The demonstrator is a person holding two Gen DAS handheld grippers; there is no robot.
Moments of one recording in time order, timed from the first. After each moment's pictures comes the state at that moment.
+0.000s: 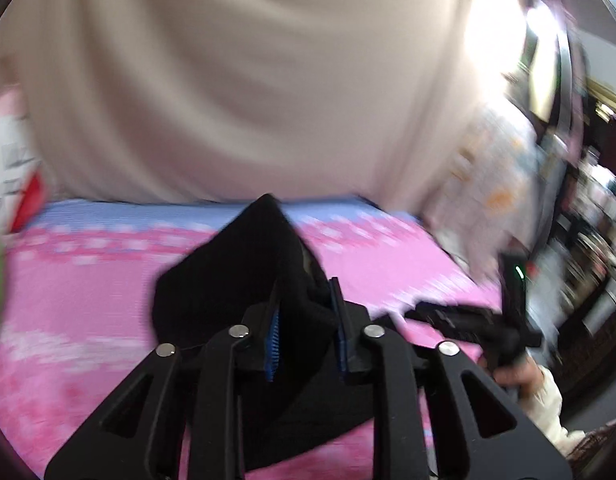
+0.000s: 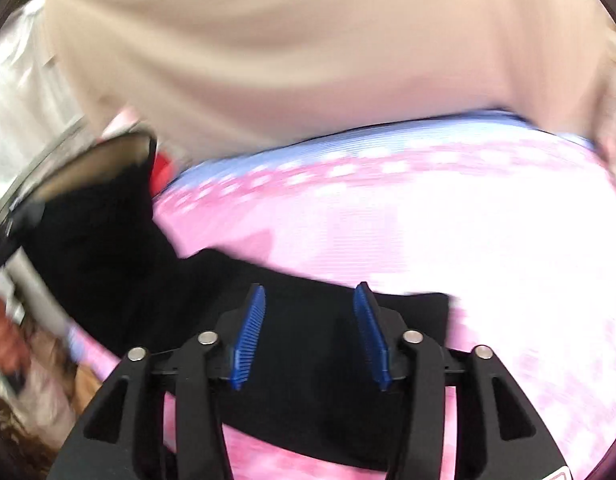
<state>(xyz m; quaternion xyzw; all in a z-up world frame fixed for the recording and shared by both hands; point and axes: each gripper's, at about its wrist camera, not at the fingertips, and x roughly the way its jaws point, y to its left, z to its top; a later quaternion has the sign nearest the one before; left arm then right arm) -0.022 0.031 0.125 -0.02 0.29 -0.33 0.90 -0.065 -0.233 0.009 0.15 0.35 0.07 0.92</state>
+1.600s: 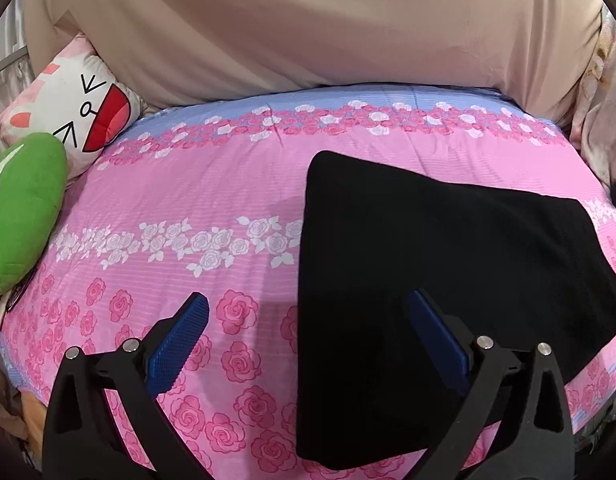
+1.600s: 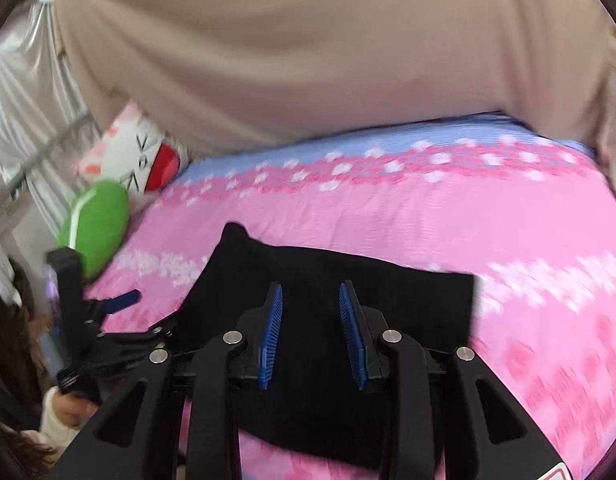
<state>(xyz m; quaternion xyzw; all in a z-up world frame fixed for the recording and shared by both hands) 0.000 0.012 -0.019 0.07 0.40 -0.04 0.91 -0.047 -0.212 0.018 0.11 0.37 0.11 0.92</state>
